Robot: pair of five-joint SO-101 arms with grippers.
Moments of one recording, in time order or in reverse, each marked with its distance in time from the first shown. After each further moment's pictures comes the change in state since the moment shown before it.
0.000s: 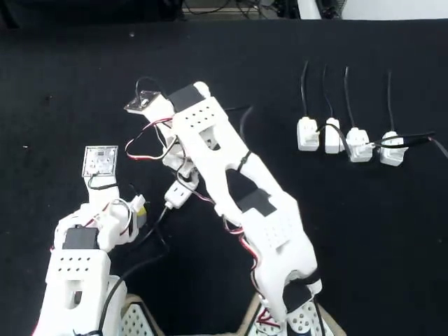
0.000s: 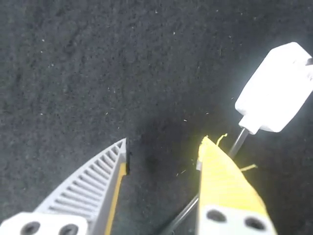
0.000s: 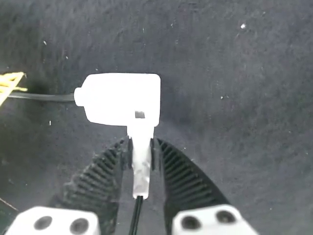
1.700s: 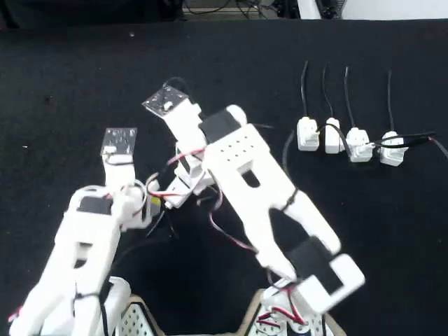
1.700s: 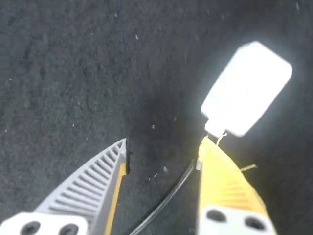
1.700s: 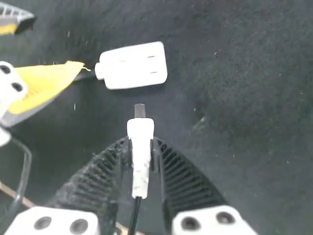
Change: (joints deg) left arm 7.1 19.8 -12.5 -0.5 3.0; right arm -0.4 -36.6 35.1 -9.8 -9.8
